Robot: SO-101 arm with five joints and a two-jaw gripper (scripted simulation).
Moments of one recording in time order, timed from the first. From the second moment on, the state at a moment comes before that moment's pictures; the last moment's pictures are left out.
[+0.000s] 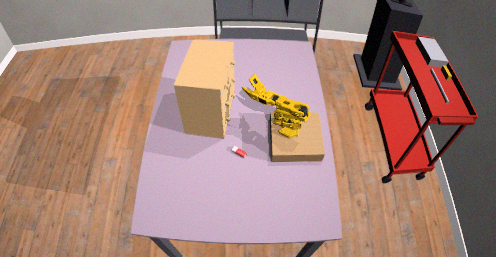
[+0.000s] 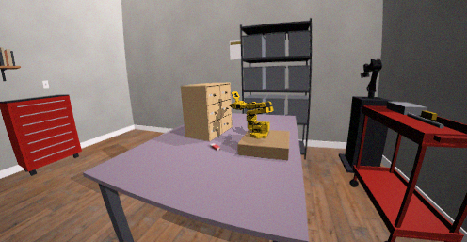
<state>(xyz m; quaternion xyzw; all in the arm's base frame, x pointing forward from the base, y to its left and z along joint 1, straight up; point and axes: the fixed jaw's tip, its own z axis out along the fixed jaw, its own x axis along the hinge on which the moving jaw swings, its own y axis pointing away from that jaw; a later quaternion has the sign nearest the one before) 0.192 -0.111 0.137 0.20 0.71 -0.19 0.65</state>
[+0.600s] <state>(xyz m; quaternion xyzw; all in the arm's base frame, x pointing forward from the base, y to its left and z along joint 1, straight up) 0.207 -0.057 0.138 0.11 0.75 -0.10 0.64</state>
